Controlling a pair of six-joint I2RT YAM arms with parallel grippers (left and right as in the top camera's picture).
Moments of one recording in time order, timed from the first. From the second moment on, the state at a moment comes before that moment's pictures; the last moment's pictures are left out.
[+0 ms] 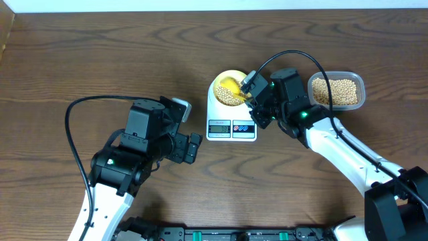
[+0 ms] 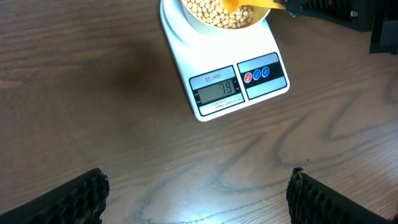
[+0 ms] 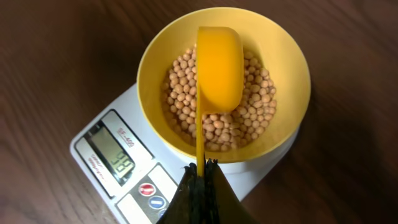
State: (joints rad) left arm -0.32 1.01 0.94 -0.86 0.20 -0.01; right arm 0.45 1.60 0.97 -0.18 -0.29 -0.26
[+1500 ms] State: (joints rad) left arm -0.32 1.01 0.94 -0.86 0.20 -0.01; right arm 0.12 1.60 0.97 -0.05 -0.91 0.09
